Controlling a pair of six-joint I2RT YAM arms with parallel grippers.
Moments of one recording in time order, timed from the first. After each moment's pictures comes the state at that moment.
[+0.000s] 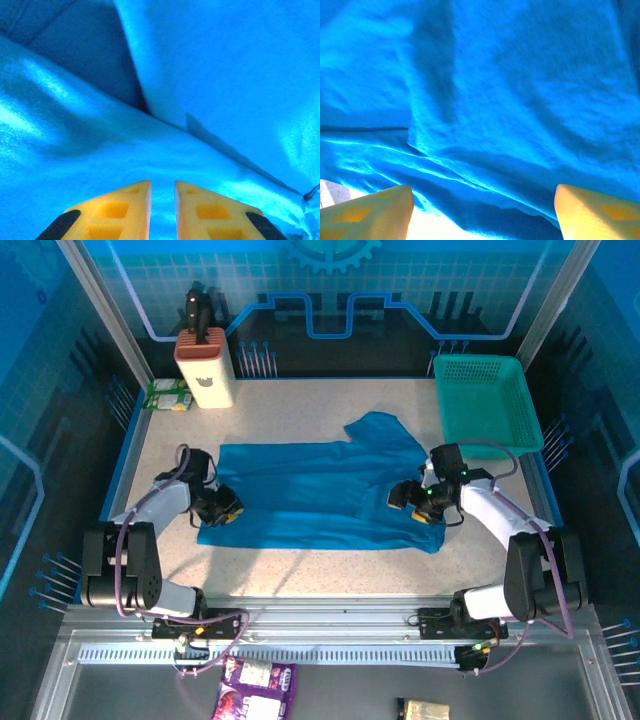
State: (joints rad) left arm 0.05 1.43 0.78 -0.66 0.39 -0.69; right arm 0.15 1.38 0.83 -0.67 -0.42 0.52
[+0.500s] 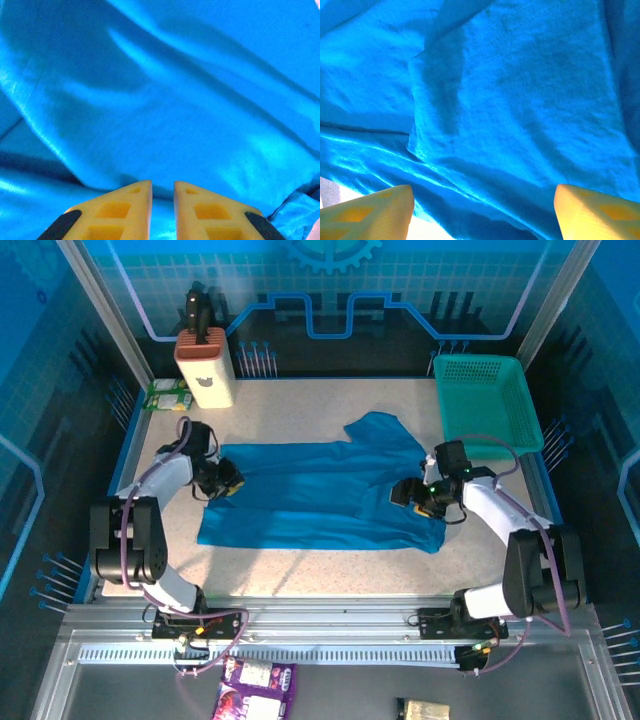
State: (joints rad) left arm 0.05 1.61 1.03 -0.67 0.37 -0.69; right arm 0.12 1.42 0.82 -0.64 -0.44 0.41
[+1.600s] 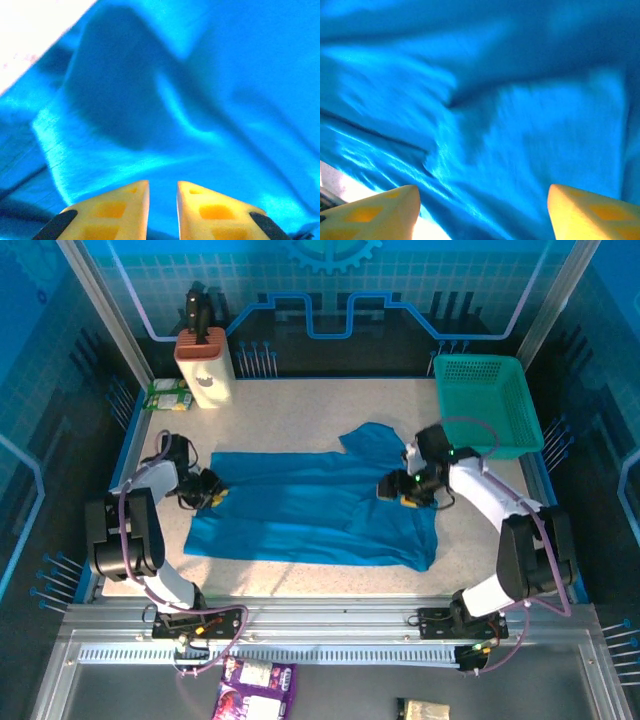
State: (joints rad) left arm 0.21 1.62 0.95 -0.63 0.39 -0.68; right arm 0.22 1.54 1.09 -0.79 -0.41 0.33
